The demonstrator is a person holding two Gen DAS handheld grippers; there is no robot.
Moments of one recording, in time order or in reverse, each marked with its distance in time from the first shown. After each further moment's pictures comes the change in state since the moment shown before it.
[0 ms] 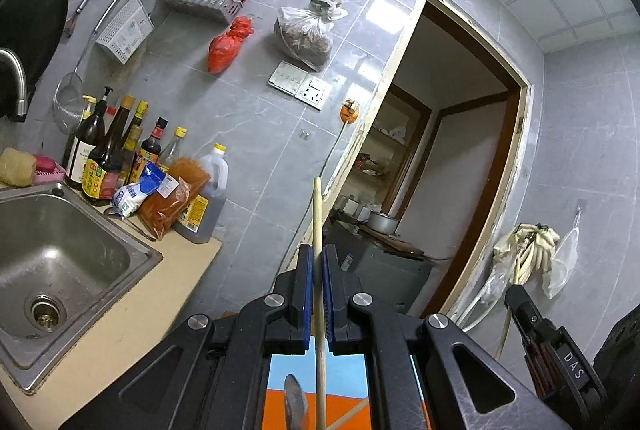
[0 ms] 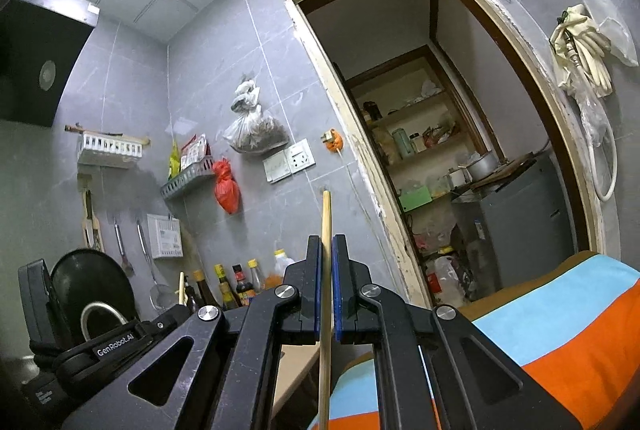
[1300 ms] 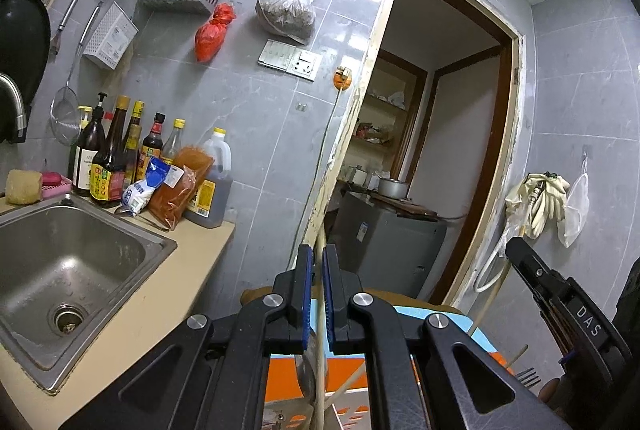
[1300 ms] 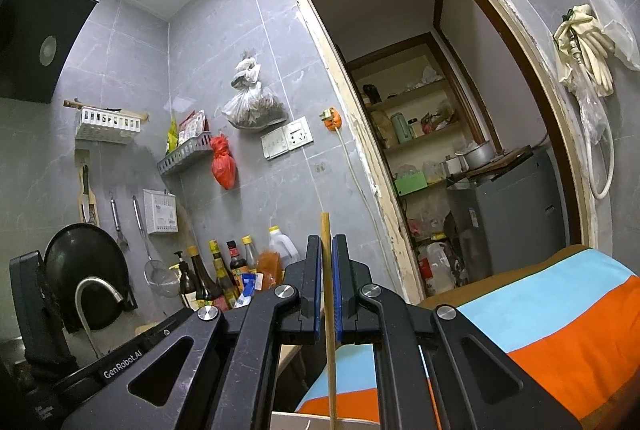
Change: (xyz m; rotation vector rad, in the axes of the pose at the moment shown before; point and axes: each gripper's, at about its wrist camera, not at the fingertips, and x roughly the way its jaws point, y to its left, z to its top) left arm -0.007 -0.009 -0.019 0.130 0.090 0.035; right arm -0.004 -0.008 -0.007 -0.033 0.068 -0.010
